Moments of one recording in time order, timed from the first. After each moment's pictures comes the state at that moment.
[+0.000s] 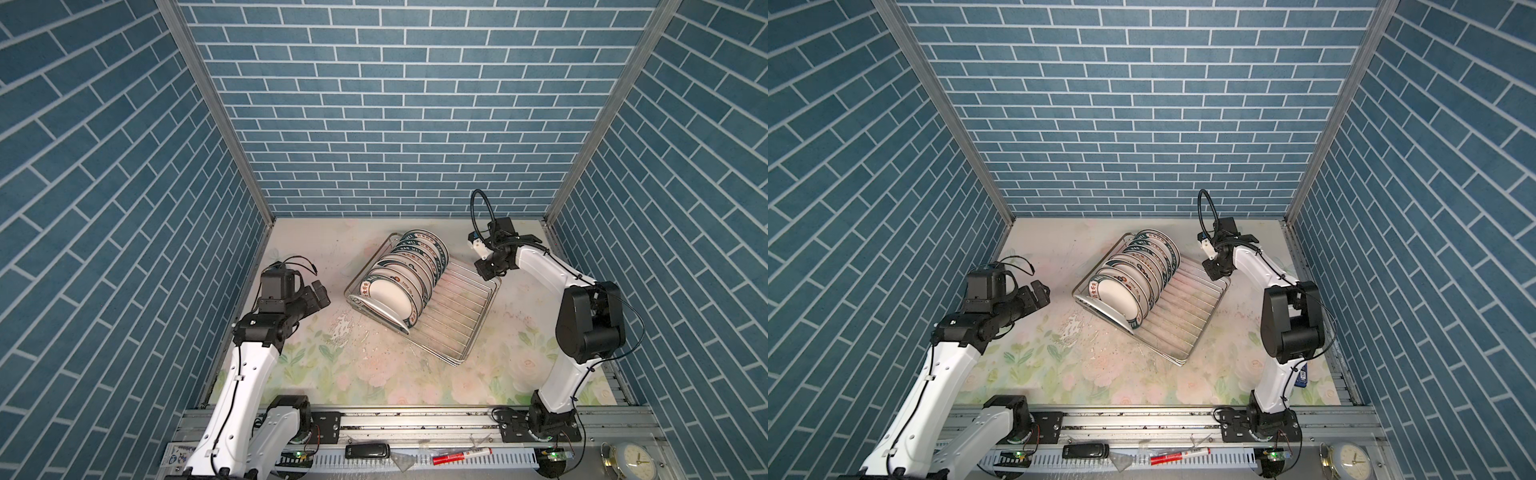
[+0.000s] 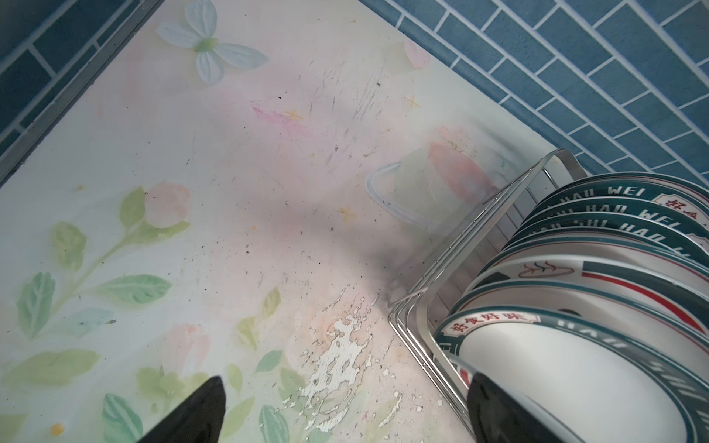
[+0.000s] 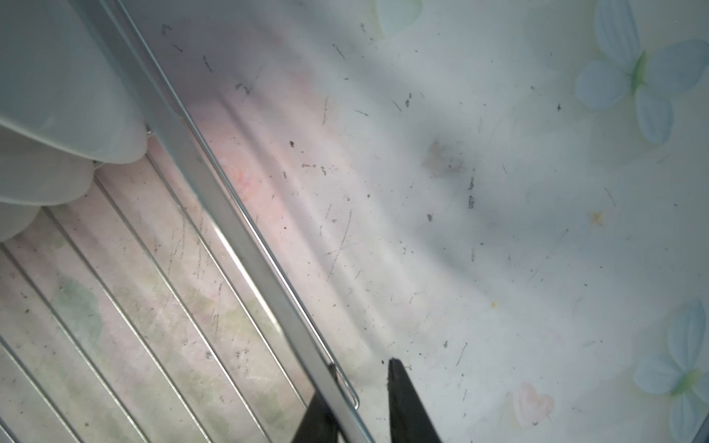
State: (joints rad) left arm -0.04 0.89 0.84 -0.73 0.05 -0.51; right arm 0.25 1.83 1.43 -0.76 -0.03 -0.33
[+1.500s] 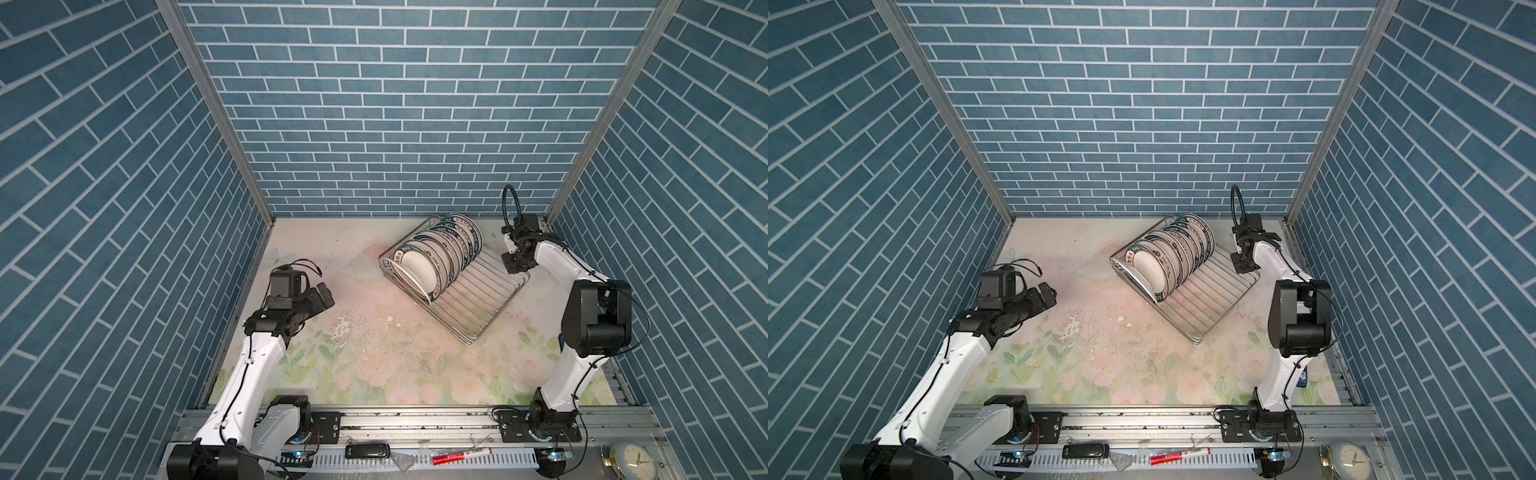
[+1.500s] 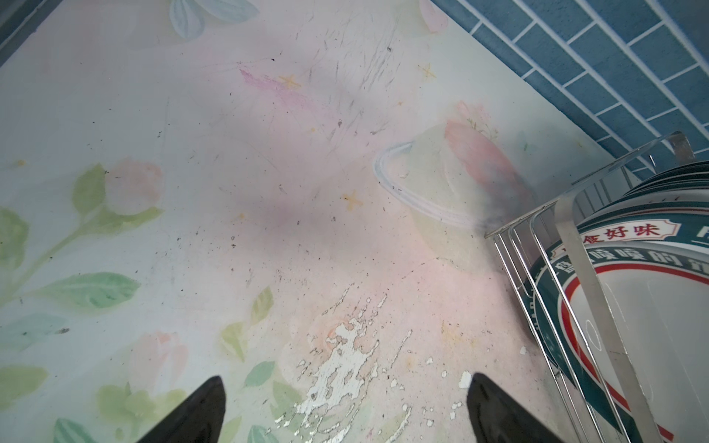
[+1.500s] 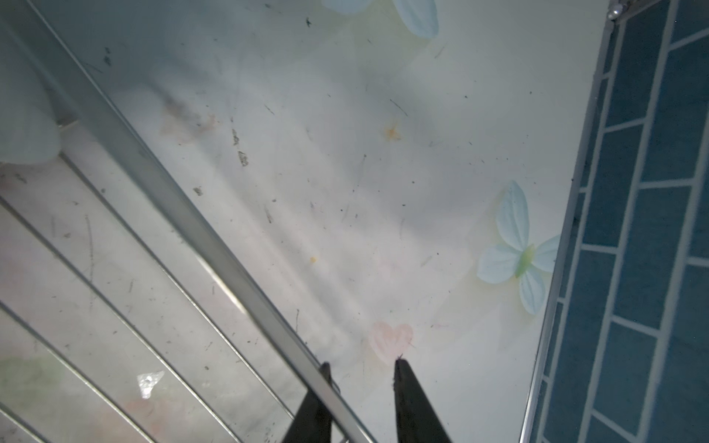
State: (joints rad) left arm -0.04 0.97 0.76 -0.62 0.07 -0.52; right arm 0.08 1.86 1.46 -0.74 0.19 -0.26
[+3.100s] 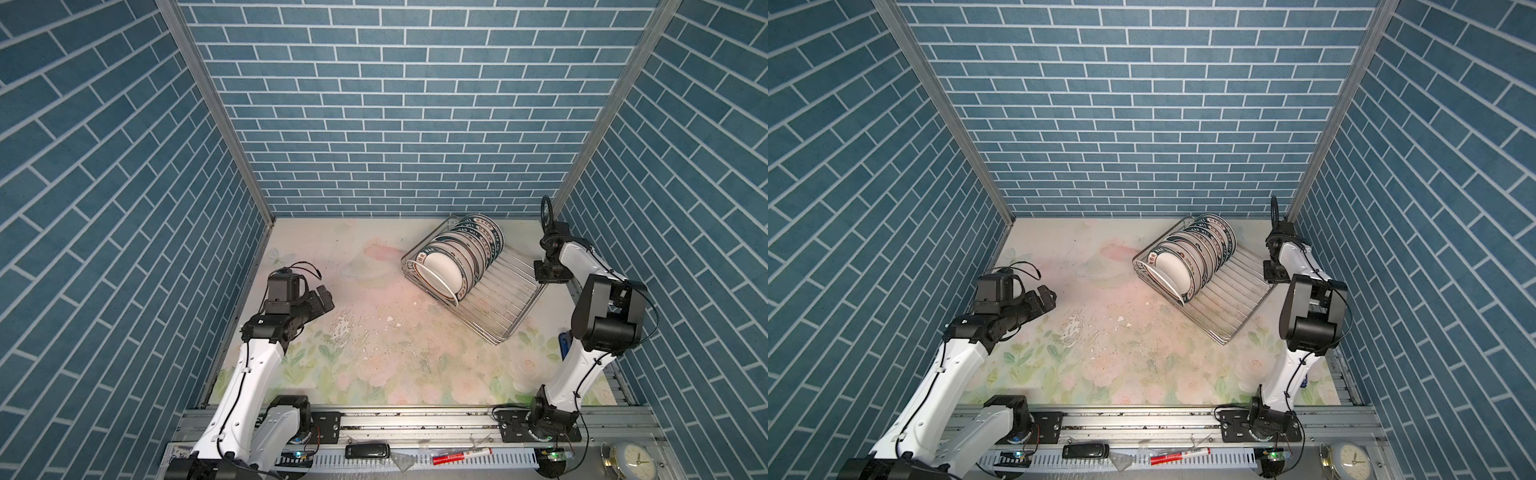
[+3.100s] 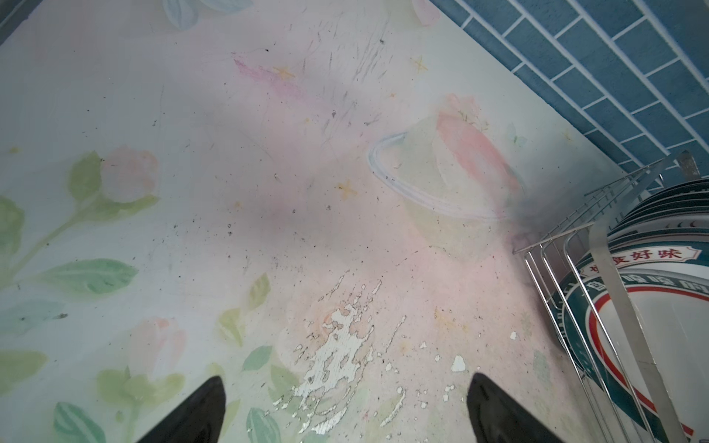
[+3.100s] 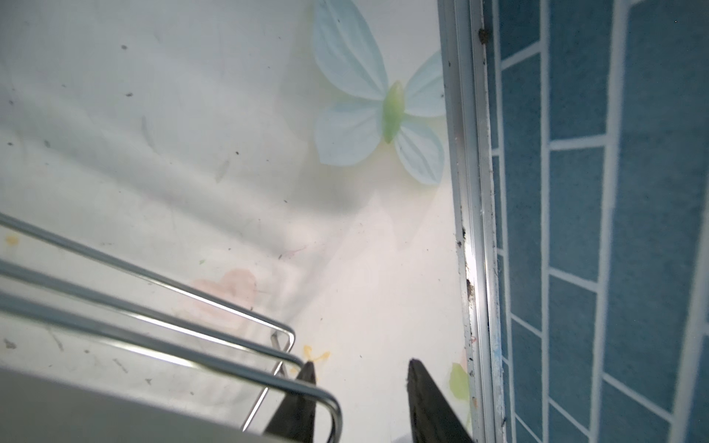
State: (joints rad) left arm -0.04 0.93 0.76 -0.67 0.09 -0.52; right arm -0.14 1.90 1.46 -0.84 0.29 -0.09
